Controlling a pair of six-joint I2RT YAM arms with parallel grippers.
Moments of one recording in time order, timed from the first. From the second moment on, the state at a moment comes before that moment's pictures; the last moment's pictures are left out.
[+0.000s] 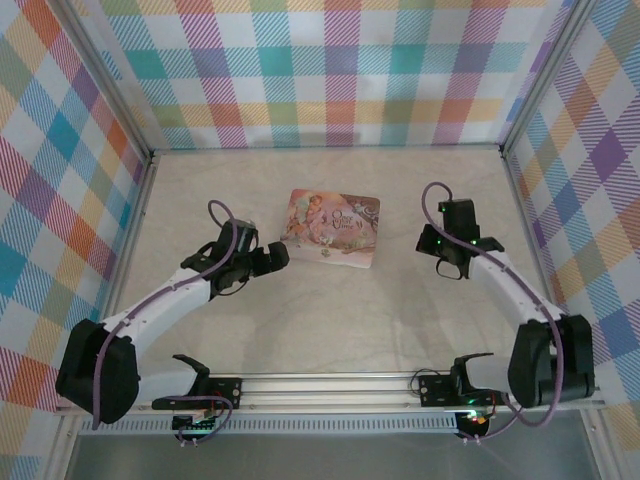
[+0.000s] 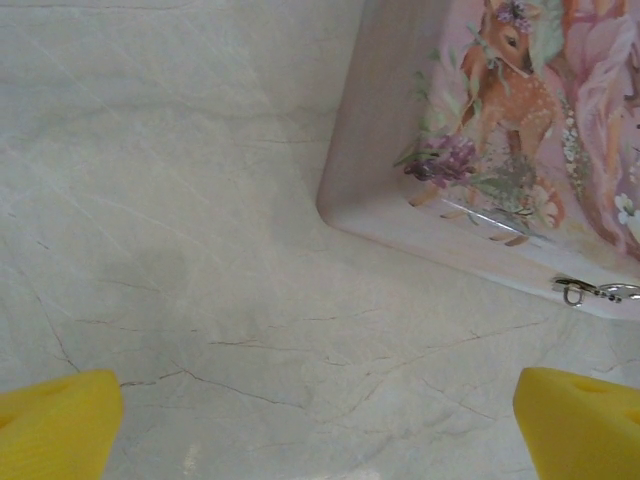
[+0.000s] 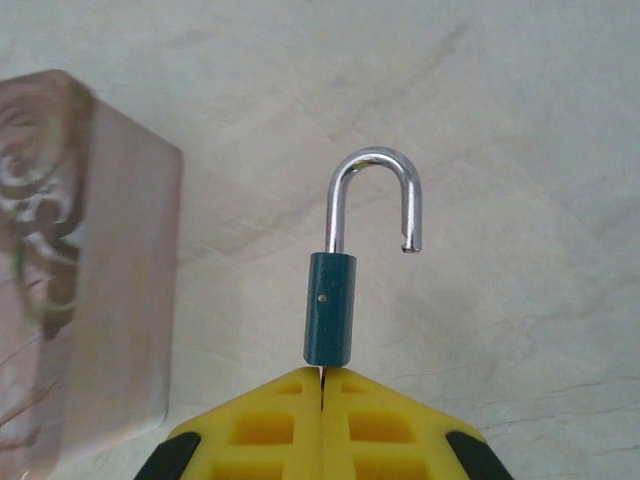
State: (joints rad) left arm -0.44 1.23 0.75 -0.40 0.00 -0.67; right arm 0.15 1.30 0.81 -0.39 -0.06 0.43
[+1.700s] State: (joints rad) left arm -0.22 1.24 0.63 -0.06 -0.59 -0.37; right arm 0.07 1.21 0.56 0.02 0.28 0.24
